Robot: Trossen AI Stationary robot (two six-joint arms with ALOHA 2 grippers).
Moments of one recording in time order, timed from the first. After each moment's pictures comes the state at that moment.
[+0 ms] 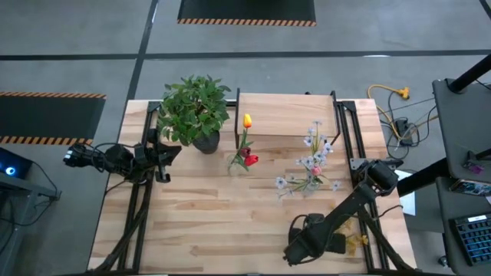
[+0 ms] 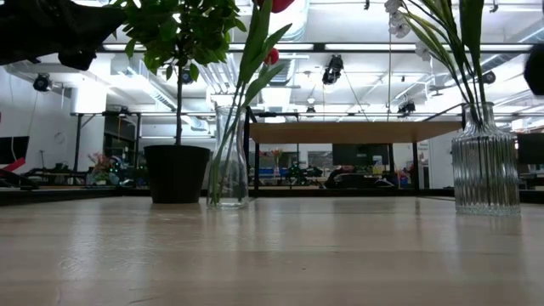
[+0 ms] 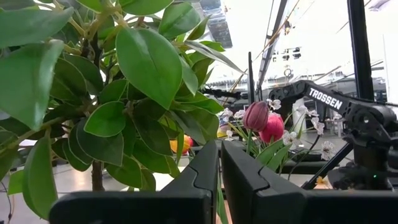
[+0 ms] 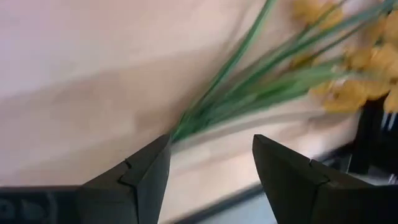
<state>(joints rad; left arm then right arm) -0.23 0.05 0.03 0.43 -0.42 0.26 0.72 2.02 1.48 -1.19 -0.32 2.48</state>
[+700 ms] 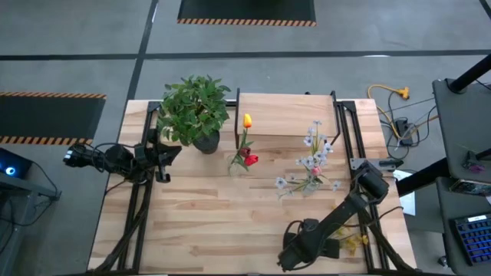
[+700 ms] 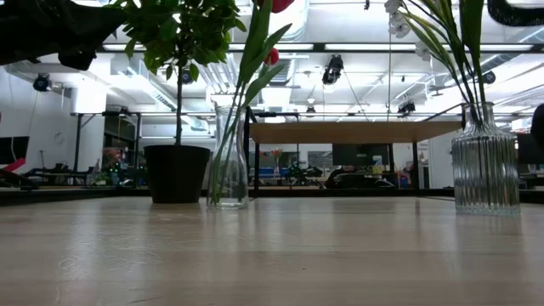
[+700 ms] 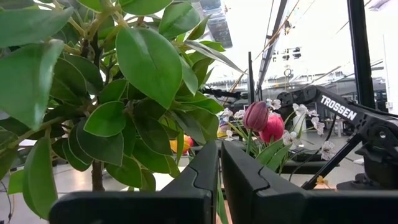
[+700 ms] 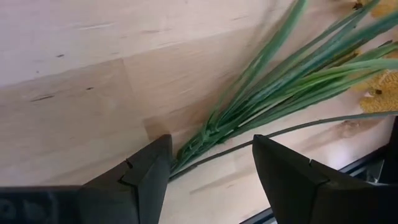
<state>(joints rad) -0.23 0.05 0.03 0.43 -0.42 0.26 0.73 2.15 1.55 -1.16 -0.32 2.49</state>
